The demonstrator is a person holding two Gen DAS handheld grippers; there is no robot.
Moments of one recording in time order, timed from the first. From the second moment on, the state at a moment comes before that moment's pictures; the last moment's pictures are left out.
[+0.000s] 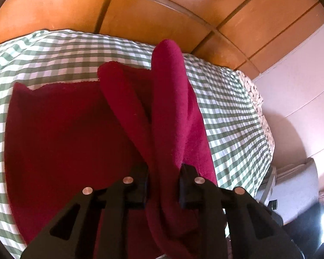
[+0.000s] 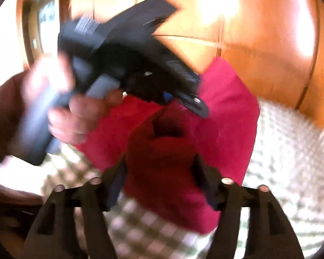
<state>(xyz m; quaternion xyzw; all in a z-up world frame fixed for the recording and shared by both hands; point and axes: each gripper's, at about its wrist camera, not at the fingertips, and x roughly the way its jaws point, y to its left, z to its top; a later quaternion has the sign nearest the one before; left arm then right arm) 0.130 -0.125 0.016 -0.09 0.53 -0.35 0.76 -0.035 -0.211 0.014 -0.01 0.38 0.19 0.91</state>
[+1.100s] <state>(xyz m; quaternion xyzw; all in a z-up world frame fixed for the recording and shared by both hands) 0.124 0.025 -0.021 -0.13 0.52 -0.22 0.82 0.001 -0.149 -0.022 -0.01 0.45 0.20 0.87</state>
